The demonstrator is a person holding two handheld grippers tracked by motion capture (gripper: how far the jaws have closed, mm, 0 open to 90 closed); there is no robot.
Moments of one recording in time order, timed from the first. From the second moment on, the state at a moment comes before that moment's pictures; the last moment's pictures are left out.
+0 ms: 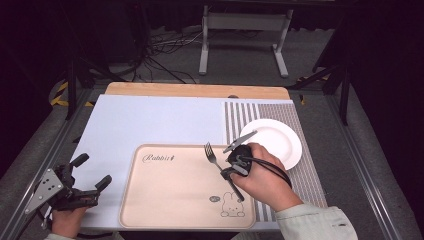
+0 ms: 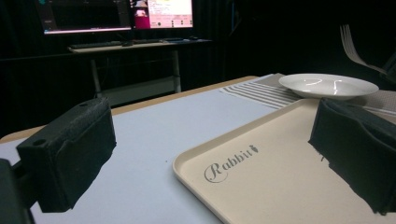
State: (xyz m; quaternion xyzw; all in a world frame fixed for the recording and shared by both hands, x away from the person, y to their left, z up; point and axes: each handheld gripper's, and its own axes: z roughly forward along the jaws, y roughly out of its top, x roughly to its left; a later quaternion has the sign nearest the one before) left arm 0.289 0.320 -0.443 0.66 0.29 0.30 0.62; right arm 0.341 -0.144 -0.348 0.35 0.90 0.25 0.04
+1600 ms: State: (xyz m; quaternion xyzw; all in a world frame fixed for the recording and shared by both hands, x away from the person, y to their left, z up) left arm 0.289 0.321 -0.442 0.66 0.29 0.30 0.62; right arm 0.357 -0.133 -0.416 0.49 0.86 0.14 -0.06
